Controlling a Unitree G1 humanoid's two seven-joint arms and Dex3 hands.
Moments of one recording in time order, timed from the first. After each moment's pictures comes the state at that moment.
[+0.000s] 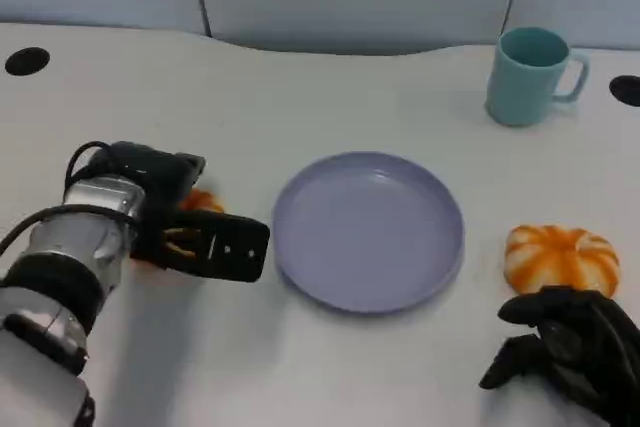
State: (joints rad) left arm -0.91 0.25 -0.59 1.17 0.90 -0.05 -0.10; right arm -0.12 -0.03 -0.21 0.59 0.43 -0.08 0.78
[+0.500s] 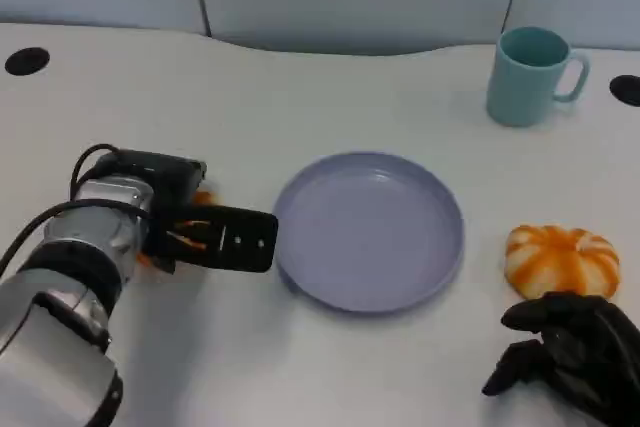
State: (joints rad) left arm -0.97 0.20 -0.61 1.31 0.84 -0.05 -0.09; right arm -0.10 -0.03 -0.21 0.56 0.43 -0.07 0.79
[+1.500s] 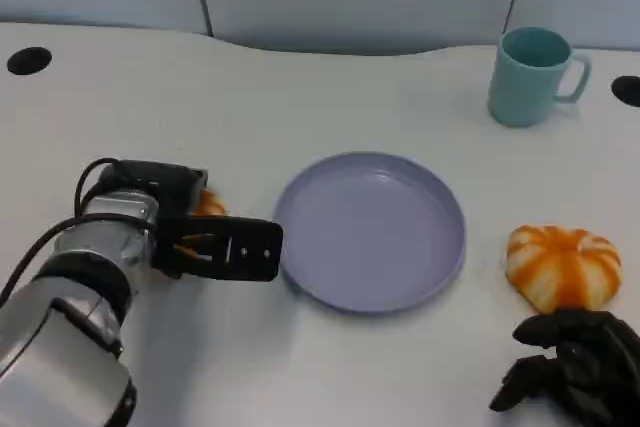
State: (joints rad) left arm -0.96 0.17 -0.63 1.37 0.80 -0.03 0.01; right arm -0.03 -0.03 -0.22 0.48 0.48 -0.02 0.81
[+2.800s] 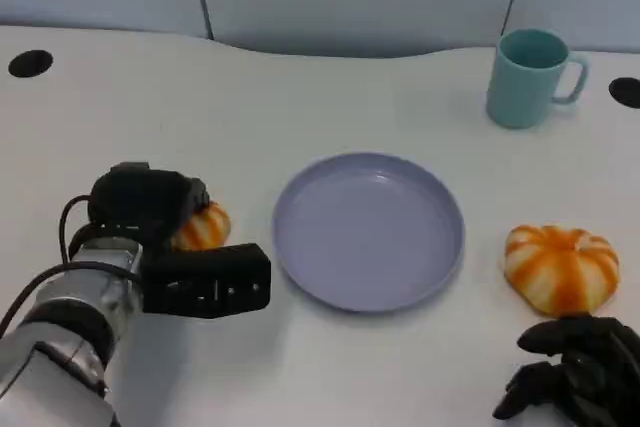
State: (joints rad) left arm -0.85 0.19 -0.58 1.36 0.76 -0.15 0.43; right arm 0.01 -0.03 -0.21 0.41 0.48 -0.01 0.80
